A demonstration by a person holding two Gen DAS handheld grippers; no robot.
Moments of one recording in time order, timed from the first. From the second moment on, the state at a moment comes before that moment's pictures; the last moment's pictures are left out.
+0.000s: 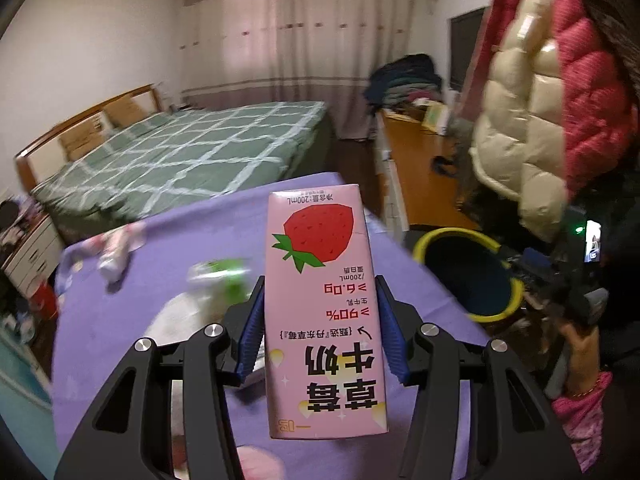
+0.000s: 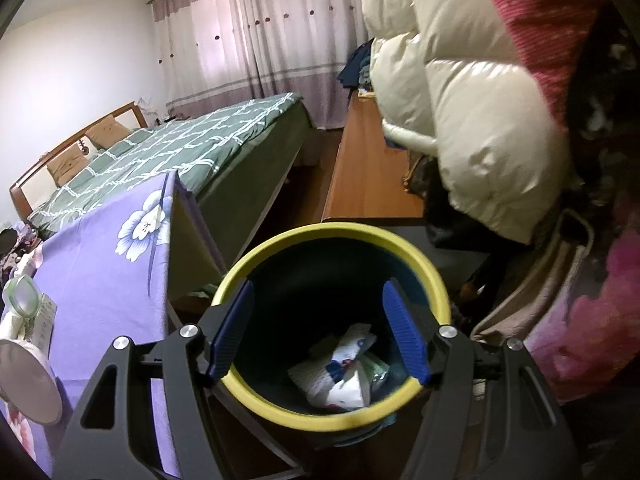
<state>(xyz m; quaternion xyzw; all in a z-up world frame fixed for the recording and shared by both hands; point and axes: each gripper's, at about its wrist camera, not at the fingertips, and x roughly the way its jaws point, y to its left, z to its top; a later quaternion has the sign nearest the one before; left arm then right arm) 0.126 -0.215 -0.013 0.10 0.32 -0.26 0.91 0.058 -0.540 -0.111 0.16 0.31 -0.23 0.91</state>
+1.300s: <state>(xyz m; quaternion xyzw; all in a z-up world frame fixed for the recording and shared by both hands) 0.154 -0.455 -0.061 0.11 0.36 -0.37 0.85 0.033 -0.581 -0.140 0.17 0.33 -0.25 0.90</state>
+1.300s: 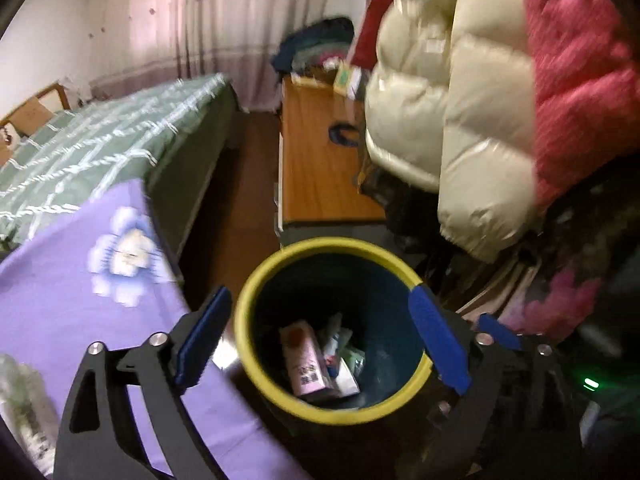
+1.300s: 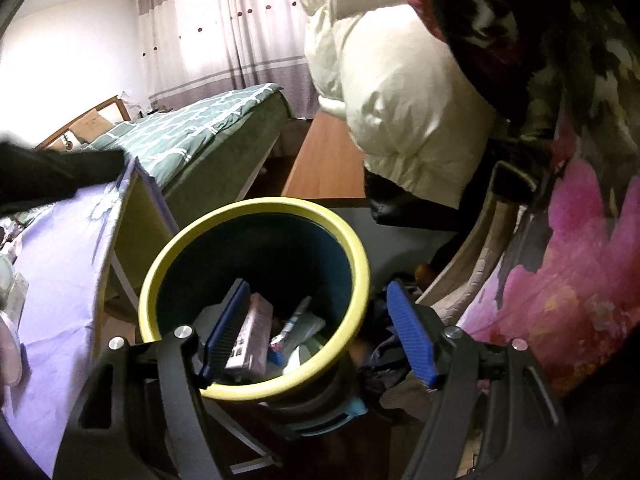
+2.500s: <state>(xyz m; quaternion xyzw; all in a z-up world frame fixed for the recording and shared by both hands) 0.105 0.073 -0.016 -0.03 0.28 0.02 0.96 0.137 -0.229 -0.034 0.03 0.29 0.09 0.95</state>
